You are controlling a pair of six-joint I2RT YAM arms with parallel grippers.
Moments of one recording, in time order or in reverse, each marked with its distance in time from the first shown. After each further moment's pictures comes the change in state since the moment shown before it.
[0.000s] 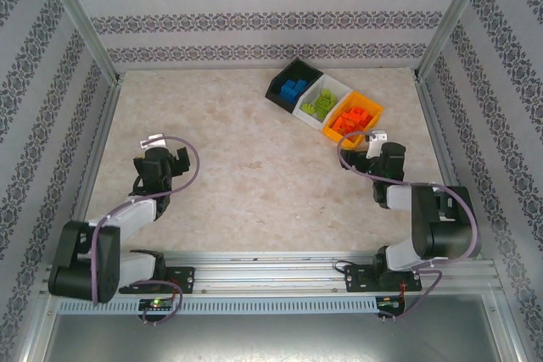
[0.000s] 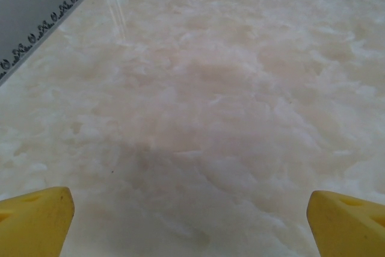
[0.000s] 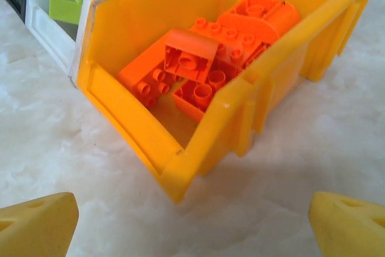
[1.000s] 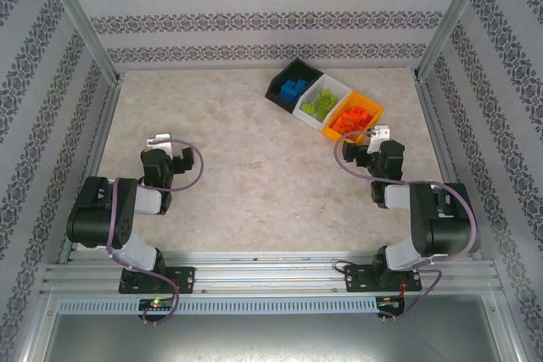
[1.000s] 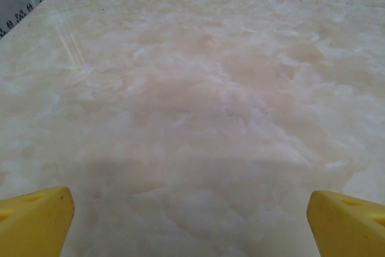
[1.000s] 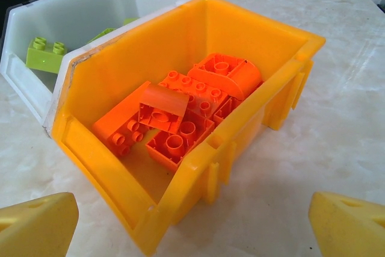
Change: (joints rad) left arm 0.079 0.318 -0.035 0.475 0.203 0.112; right arm 0.020 0.009 0.001 0.115 0.111 -0.011
